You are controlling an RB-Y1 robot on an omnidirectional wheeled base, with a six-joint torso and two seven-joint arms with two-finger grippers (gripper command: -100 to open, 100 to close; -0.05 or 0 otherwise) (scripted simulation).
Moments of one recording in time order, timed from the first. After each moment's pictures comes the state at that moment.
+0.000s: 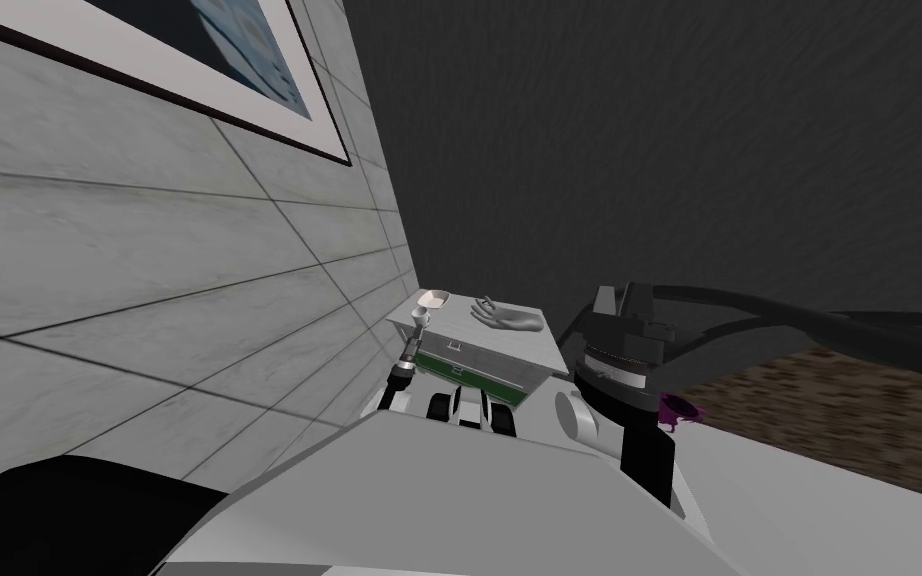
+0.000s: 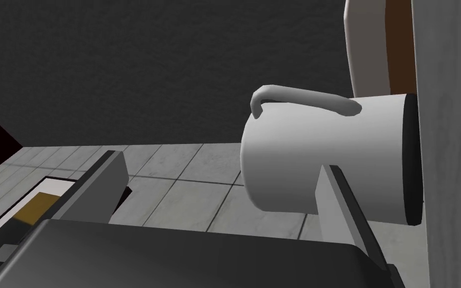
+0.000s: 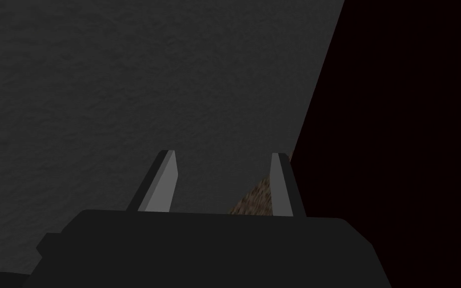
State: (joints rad) left arm 0.26 0.16 -0.03 -1.33 -0.06 -0.94 -0.16; right arm 0.46 0.05 0.00 -2.37 0.03 -0.59 0.13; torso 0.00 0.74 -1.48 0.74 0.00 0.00
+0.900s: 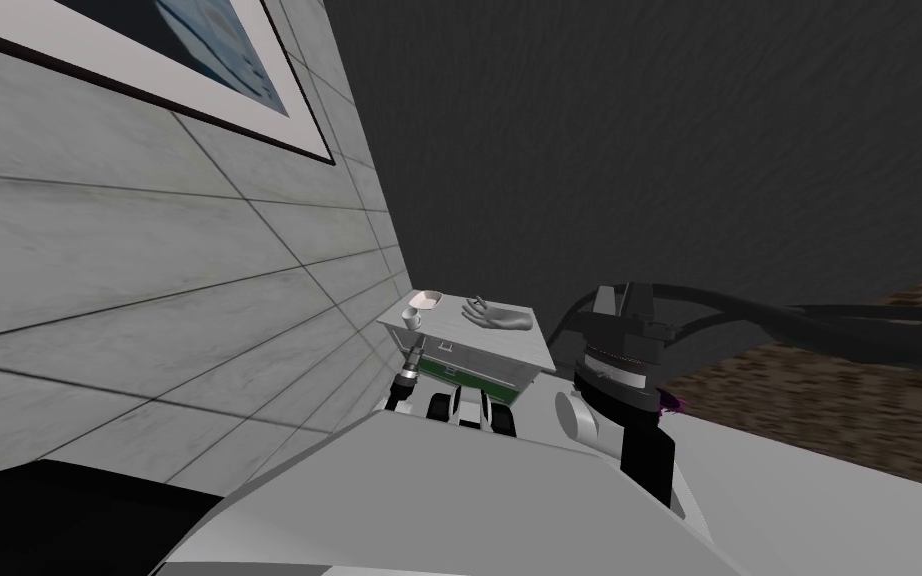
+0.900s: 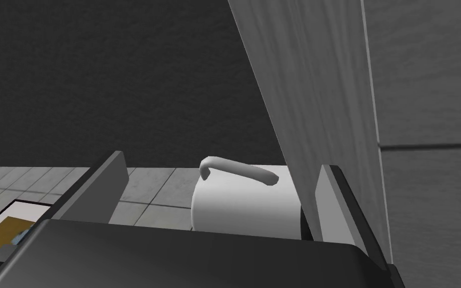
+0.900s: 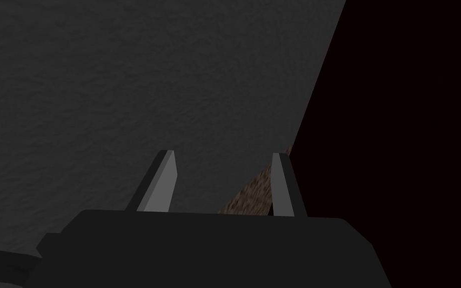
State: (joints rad) left arm 0.20 0.14 -0.03 -1.08 -0.07 -1.05 -0.17; right arm 0.46 0.05 0.00 -2.37 0.03 -0.59 0.13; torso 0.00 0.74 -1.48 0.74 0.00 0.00
